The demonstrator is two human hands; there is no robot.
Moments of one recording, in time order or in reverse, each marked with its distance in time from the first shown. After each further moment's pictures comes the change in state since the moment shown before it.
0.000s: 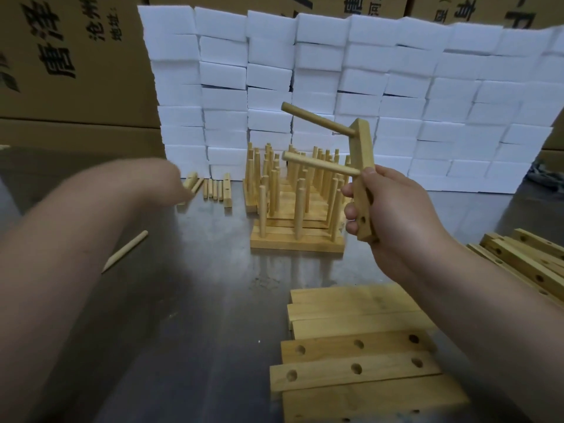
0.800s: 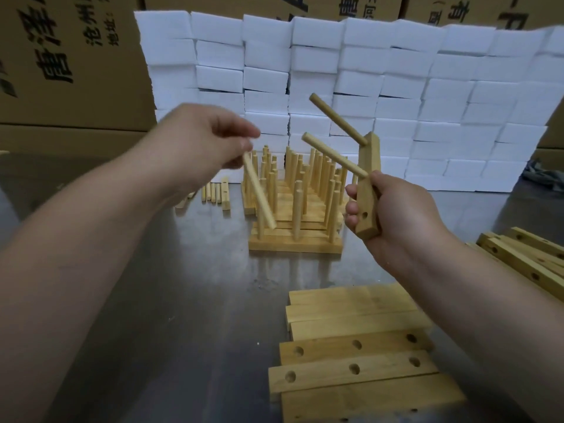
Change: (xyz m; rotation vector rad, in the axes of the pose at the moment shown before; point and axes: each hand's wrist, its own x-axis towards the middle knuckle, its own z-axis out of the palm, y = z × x) left_hand -0.049 0.047 -0.025 -1.070 0.320 0.438; right_hand 0.003 -0.004 -0.002 0.260 0.083 0.160
